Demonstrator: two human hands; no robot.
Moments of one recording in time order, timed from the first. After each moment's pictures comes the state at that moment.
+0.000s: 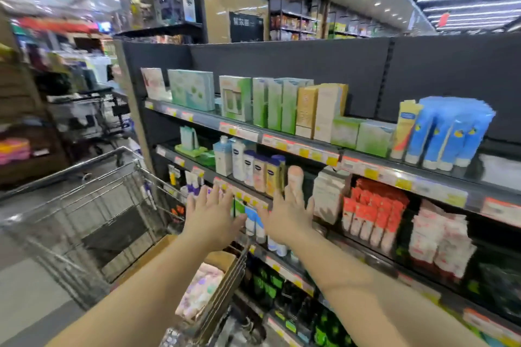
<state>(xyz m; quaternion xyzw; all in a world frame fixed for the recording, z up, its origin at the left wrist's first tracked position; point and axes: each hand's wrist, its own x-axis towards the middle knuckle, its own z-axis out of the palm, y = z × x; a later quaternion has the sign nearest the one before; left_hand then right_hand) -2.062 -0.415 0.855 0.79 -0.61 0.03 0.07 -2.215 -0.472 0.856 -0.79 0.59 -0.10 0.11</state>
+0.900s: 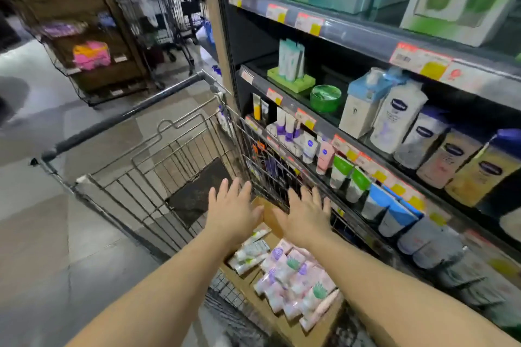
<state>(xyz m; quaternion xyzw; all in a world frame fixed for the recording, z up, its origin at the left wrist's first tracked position) -1.674 -0.542 0.679 0.87 -0.48 -0.09 0.02 -1.809 -0.626 0.678 -0.86 0.47 0.07 0.19</state>
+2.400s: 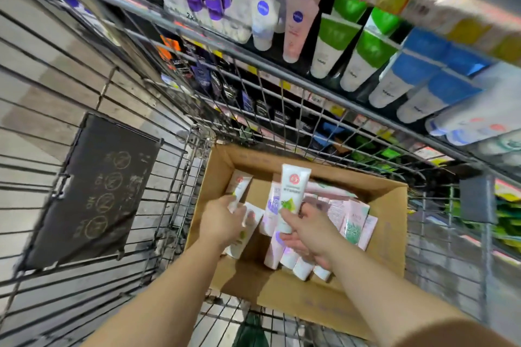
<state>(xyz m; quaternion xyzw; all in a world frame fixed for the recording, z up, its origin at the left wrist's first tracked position) -1.580 -0.612 0.370 0.81 -0.34 -0.47 0.10 -1.766 -0.631 0.406 -0.26 0.66 -0.08 0.69</state>
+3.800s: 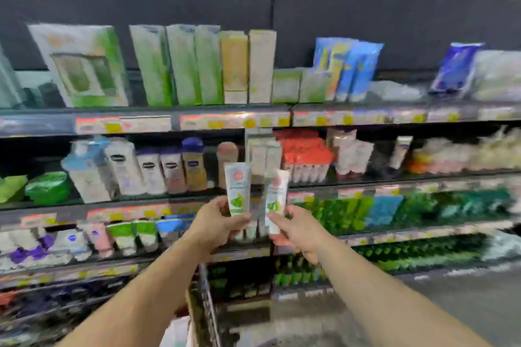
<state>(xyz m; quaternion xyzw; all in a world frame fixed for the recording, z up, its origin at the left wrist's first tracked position) -1.942 -0.591 0.762 0.44 -0.63 -0.58 0.28 -2.114 -0.503 0.757 -0.34 0.66 -0.46 0.49</state>
